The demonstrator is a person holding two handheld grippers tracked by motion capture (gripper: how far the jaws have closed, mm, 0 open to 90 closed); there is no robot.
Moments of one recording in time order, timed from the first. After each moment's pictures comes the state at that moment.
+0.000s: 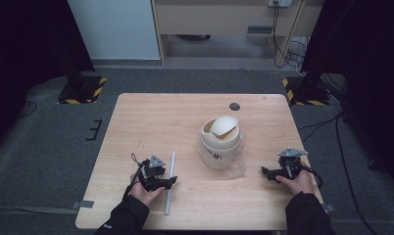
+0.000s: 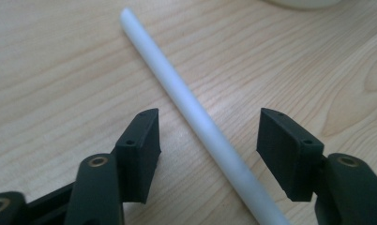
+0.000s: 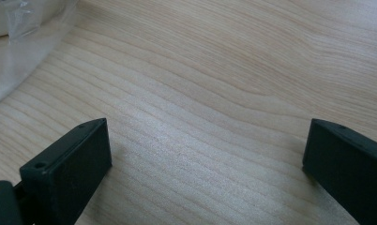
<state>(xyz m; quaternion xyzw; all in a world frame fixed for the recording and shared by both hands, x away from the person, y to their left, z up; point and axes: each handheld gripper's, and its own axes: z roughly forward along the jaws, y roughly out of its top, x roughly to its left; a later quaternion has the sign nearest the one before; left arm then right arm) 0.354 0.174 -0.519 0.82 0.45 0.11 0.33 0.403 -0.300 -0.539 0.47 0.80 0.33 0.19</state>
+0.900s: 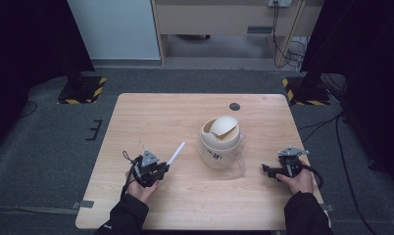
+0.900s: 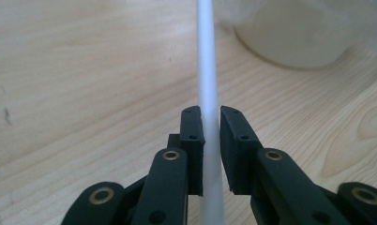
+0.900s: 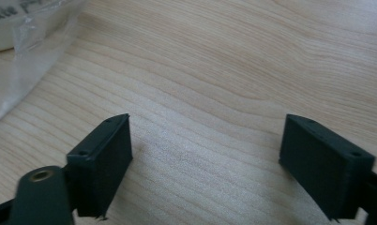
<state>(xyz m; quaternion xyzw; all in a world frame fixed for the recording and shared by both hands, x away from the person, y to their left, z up) 0.351 0.189 -0.489 0.78 0.44 0.17 0.40 0.404 -0.299 -0.533 0.48 0.79 0.34 0.18</state>
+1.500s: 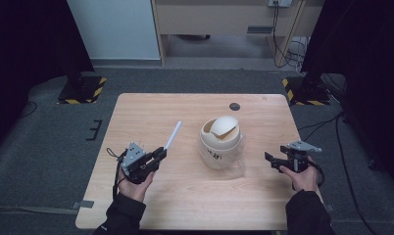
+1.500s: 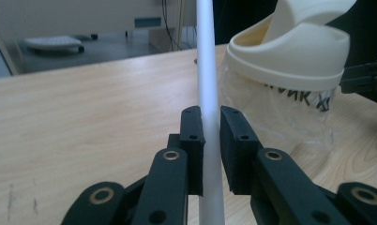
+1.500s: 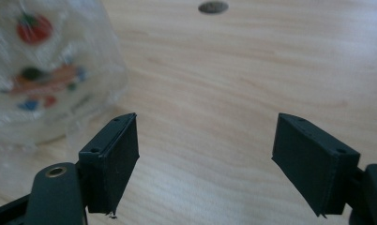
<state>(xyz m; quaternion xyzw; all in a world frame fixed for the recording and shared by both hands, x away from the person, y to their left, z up) 0.337 0.198 -0.437 0.71 0.40 0.23 0.53 0.402 -0.302 -0.496 0.49 0.72 0.44 0.22</state>
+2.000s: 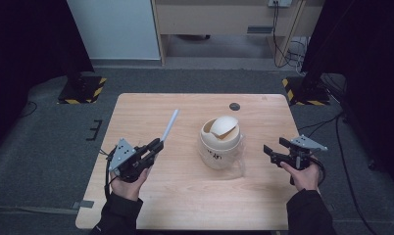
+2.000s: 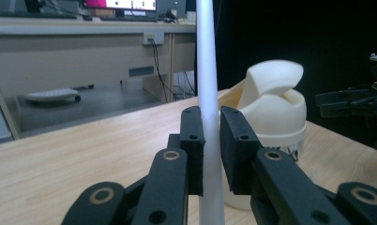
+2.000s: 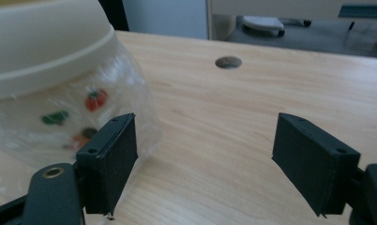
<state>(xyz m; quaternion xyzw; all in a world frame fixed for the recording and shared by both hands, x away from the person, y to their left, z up) 0.326 0.205 -0.399 0.67 0.35 0.27 0.60 0.396 -0.292 -0.463 0.45 0.70 0.50 0.24</state>
